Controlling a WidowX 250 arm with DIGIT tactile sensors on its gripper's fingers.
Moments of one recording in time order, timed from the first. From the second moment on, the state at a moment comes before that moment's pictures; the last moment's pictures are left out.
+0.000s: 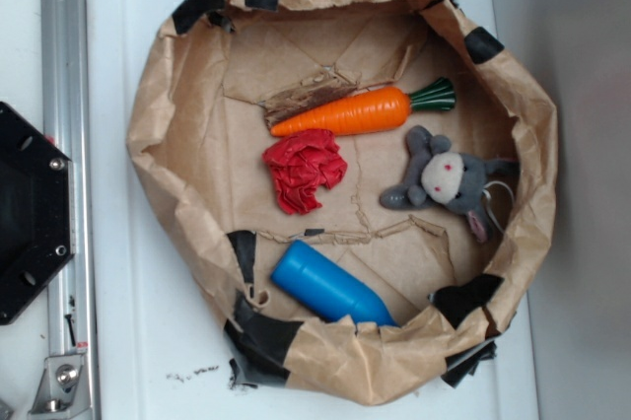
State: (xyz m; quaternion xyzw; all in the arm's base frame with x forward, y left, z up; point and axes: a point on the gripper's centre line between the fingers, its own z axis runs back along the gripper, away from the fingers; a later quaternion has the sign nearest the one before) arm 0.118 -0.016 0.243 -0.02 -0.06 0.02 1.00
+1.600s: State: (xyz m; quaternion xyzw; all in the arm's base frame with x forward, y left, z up) arm 0.255 -0.066 0.057 -0.08 0.01 -0.22 0.97
